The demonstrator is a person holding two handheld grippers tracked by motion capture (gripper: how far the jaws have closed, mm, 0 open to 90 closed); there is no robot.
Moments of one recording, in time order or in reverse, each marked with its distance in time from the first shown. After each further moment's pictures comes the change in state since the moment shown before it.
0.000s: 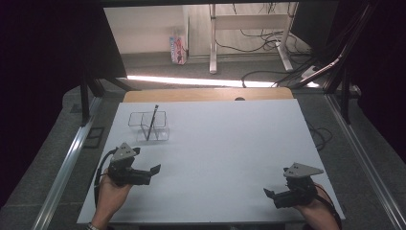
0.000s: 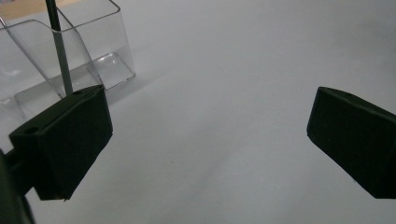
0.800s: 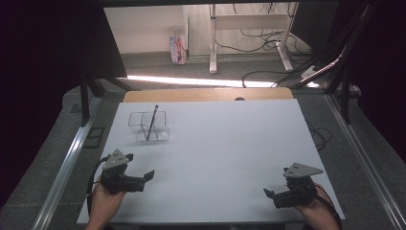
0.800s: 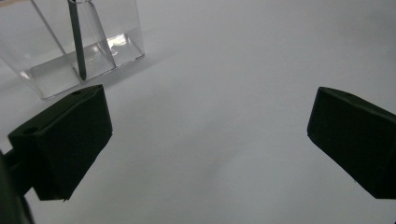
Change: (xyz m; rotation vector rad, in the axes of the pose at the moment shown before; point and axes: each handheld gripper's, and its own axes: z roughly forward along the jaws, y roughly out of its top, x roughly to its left) left arm 0.000 -0.019 -0.016 0.008 0.025 -0.029; right arm 0.000 0.000 0.000 0.004 -0.003 0.000
